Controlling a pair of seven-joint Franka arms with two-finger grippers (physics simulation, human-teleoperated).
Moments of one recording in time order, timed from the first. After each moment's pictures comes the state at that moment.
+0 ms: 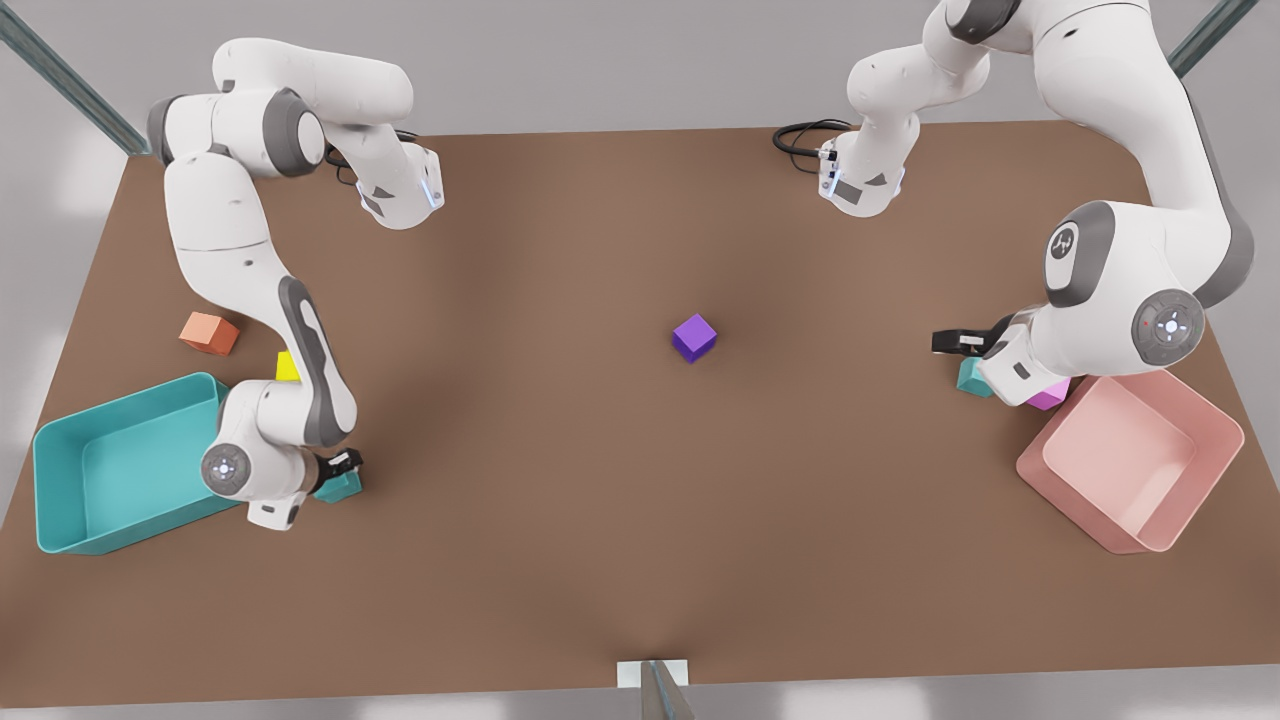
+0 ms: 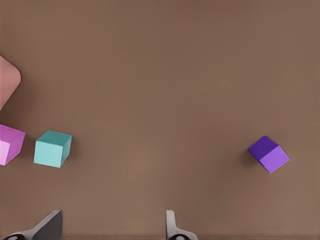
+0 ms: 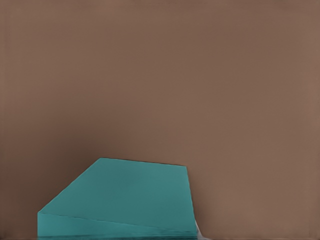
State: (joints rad) left arm 0.20 0.30 -0.33 -1.42 0.01 1.36 -0.02; right arm -0.07 0.70 0.01 -1.66 -0.02 2.19 -0.55
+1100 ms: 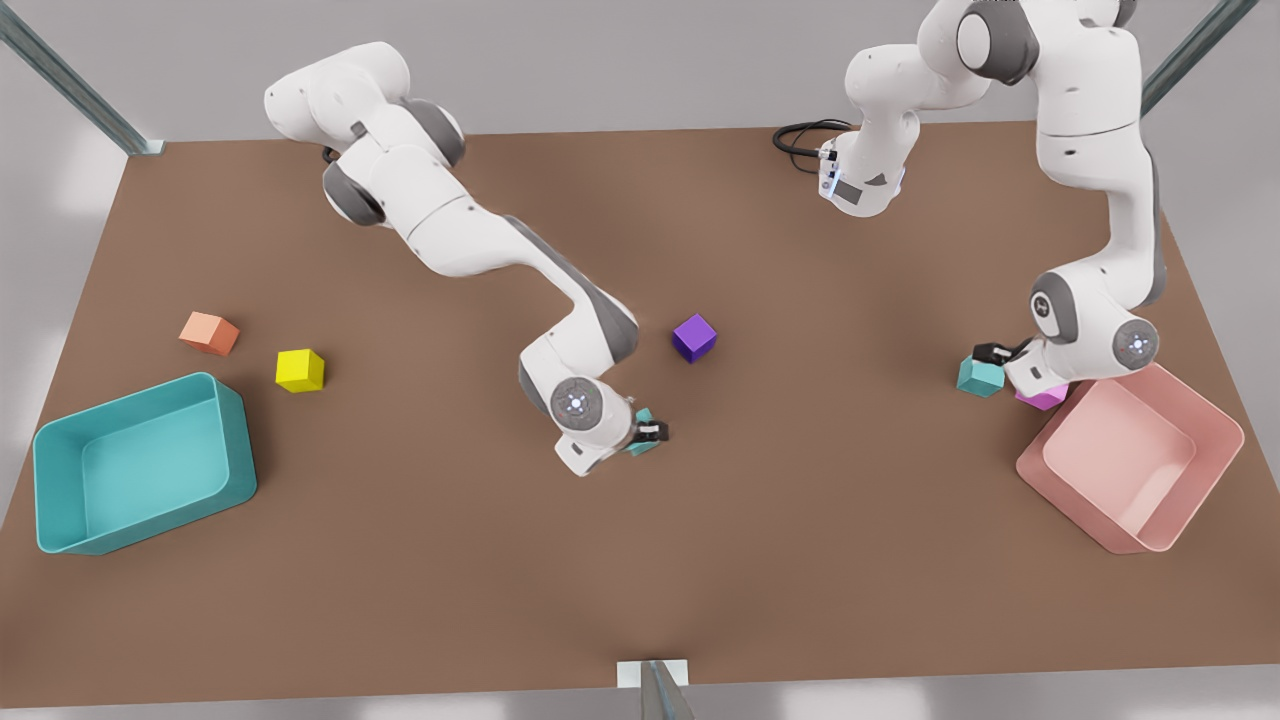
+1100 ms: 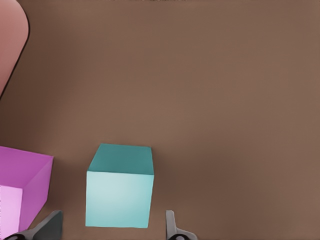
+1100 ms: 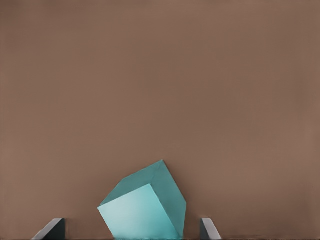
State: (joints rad) left arm -0.01 0.35 0.31 -2.13 -0.04 2.18 0.61; right arm 0.49 0.95 0.20 -1.01 0.10 1.97 0.68
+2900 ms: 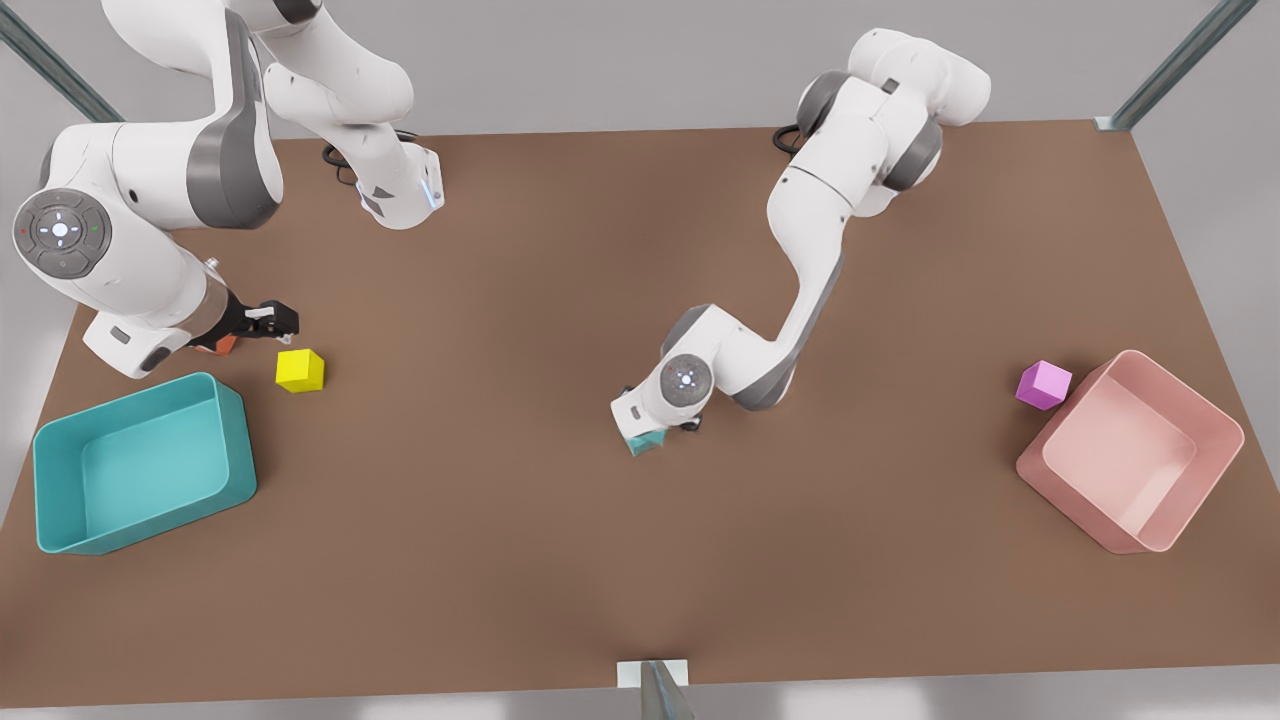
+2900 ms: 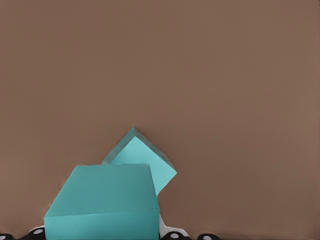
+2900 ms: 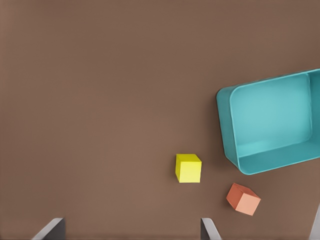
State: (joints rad) left arm -0.62 0.89 -0.11 -1.15 -0.10 1.97 -0.29; right arm -0.03 0.14 0.15 -1.40 -0.14 1.37 -0.04
